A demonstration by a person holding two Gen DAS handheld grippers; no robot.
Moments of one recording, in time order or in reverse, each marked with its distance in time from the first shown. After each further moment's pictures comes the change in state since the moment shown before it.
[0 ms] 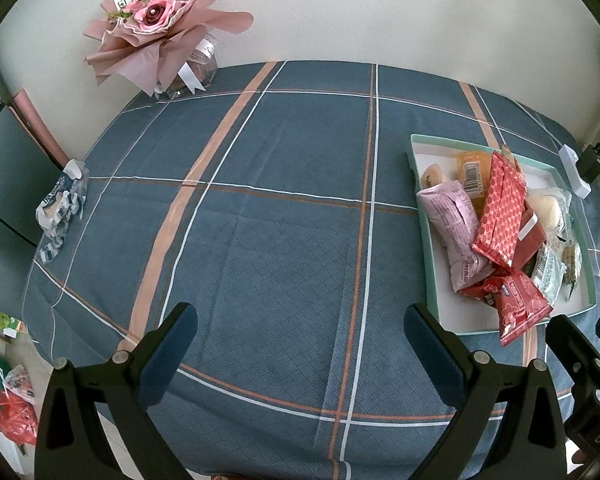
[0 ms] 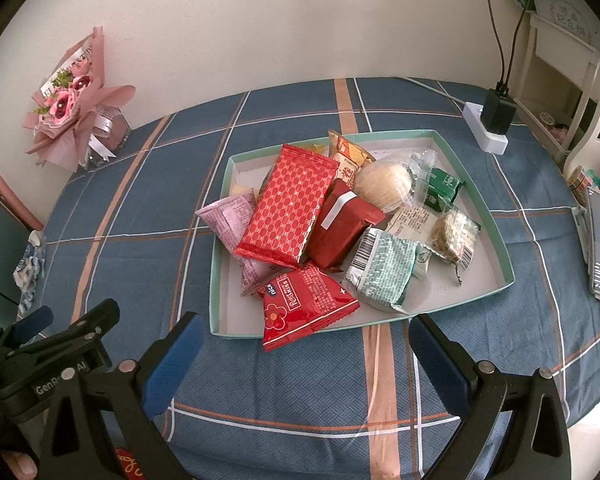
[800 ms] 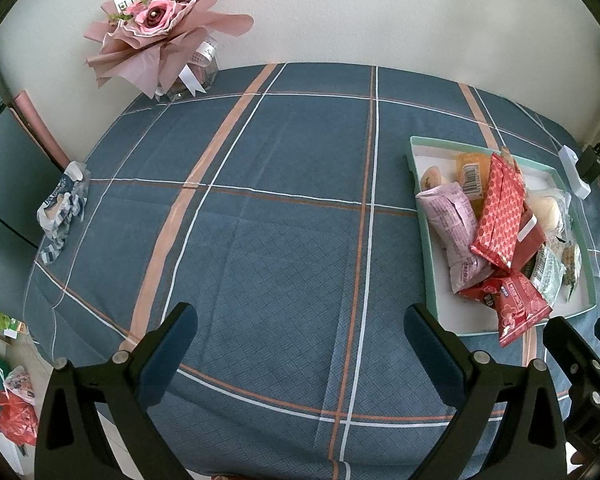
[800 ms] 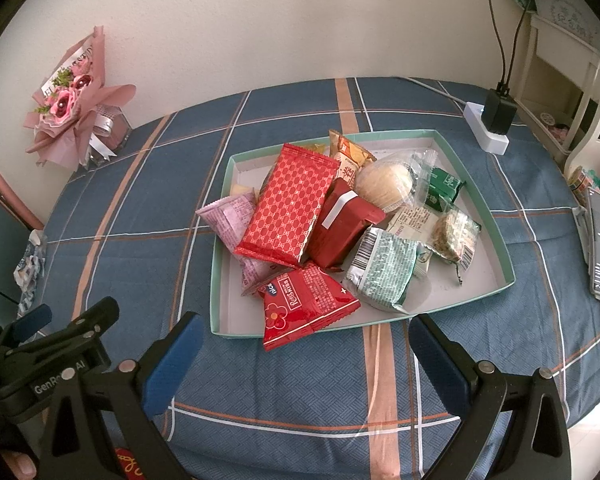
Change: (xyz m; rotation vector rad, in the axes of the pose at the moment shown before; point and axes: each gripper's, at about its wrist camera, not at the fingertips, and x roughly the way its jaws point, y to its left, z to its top) left arm -0.001 -0.001 0.001 -0.005 -0.001 0.004; right arm 0.000 0.001 0.000 0.003 0.000 -0.002
